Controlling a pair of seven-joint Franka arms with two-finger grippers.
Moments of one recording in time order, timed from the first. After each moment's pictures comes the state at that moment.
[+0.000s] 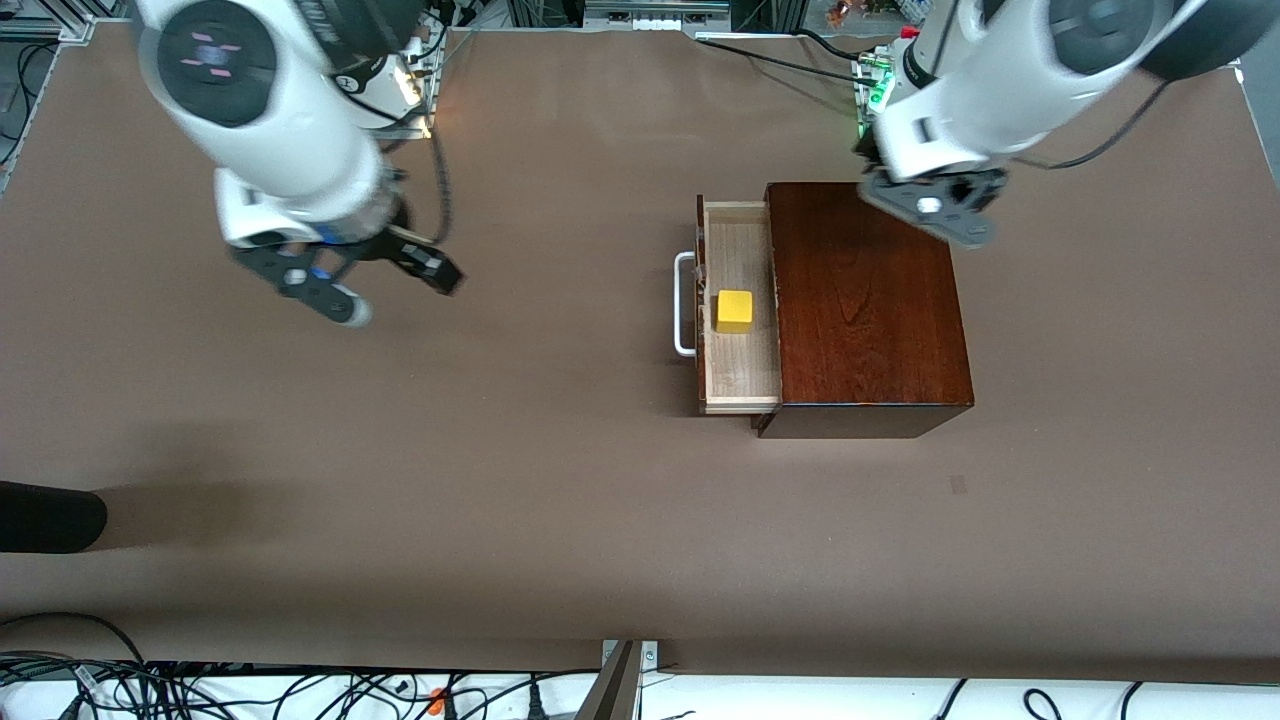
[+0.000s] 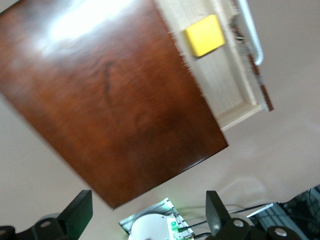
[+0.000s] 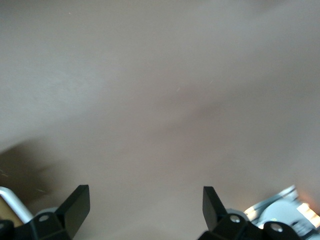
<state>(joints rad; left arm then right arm) -0.11 0.07 -0.34 -1.66 -0.08 1.44 0.11 0.37 0.29 0.06 -1.27 -0.04 1.44 0.83</state>
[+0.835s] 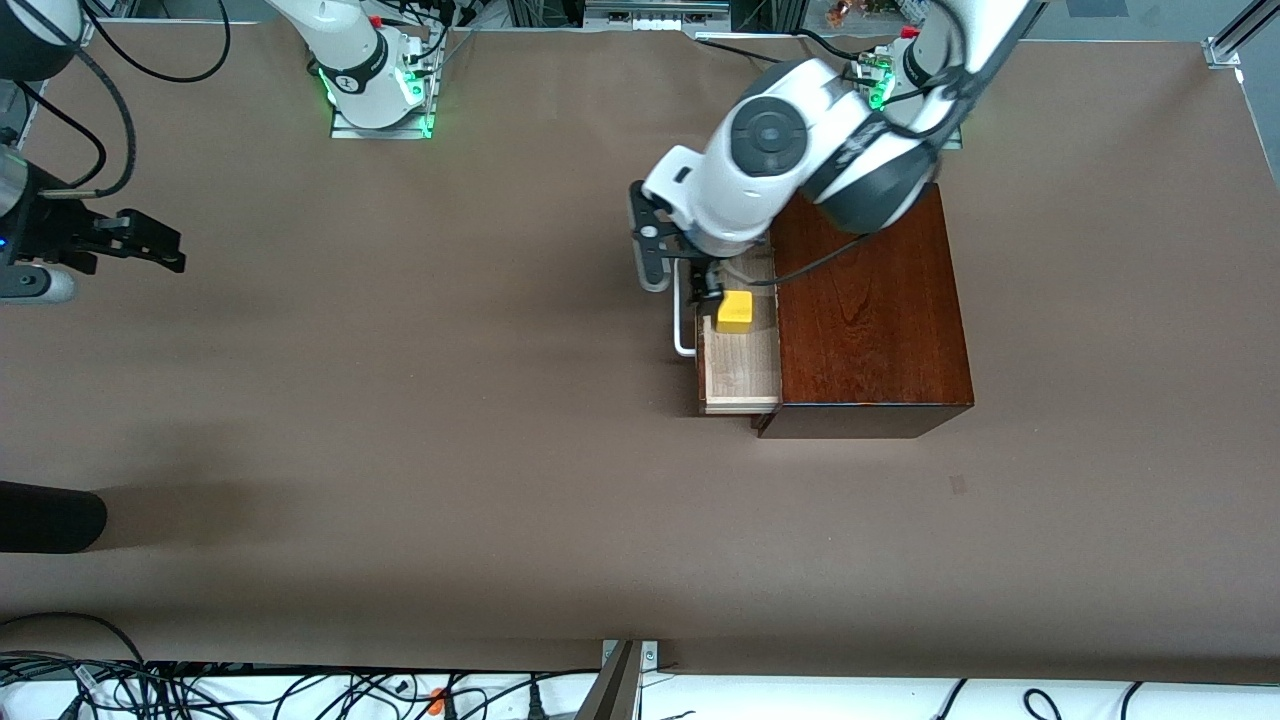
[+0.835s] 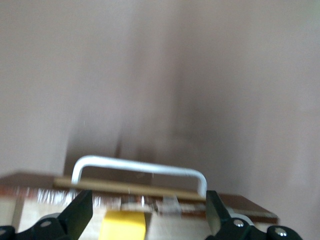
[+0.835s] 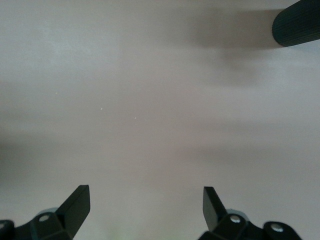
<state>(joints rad) -0.25 0.45 -0.54 -1.62 0.05 2.05 0.67 0.01 0.09 -0.02 -1.55 -0.04 1.57 -0.06</state>
